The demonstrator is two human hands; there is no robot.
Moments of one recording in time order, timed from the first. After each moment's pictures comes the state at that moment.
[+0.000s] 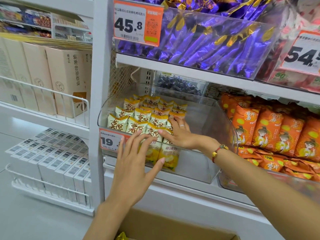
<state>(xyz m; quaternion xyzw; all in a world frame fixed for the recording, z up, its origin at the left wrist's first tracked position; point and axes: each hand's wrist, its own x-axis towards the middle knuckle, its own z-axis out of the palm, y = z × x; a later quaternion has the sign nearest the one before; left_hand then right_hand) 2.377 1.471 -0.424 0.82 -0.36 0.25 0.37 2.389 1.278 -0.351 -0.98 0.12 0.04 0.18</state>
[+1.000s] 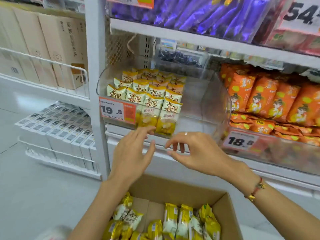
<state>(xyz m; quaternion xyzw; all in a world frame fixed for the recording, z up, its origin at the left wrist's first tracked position) 2.339 1.483 -0.444 0.81 -0.36 0.24 0.39 2.247 1.313 -0.375 -0.98 -0.09 -0.14 0.12</state>
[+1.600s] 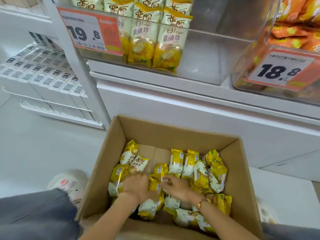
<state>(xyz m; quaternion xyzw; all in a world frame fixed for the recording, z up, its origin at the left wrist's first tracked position) 2.245 1.508 -0.661 0.90 -0.32 -0.30 -0.04 2.166 1.358 -0.691 -0.82 0.23 0.31 0.42</state>
